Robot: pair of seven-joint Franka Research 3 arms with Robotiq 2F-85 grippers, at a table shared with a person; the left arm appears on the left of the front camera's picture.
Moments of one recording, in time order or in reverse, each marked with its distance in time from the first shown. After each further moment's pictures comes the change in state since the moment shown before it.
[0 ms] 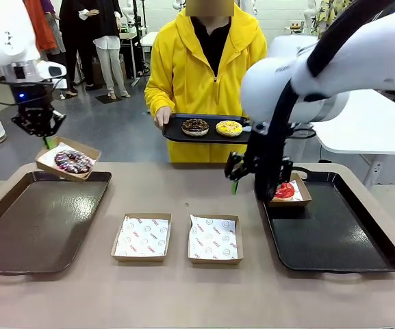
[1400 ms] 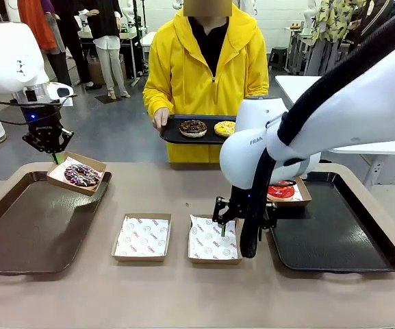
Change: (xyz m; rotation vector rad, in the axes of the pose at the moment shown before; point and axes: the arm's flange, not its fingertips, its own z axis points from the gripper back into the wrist) left arm 0.011 -0.020 -0.046 -0.014 -0.018 0.039; right arm -0.037 0.017 -0.087 -0.045 0.000 -0.118
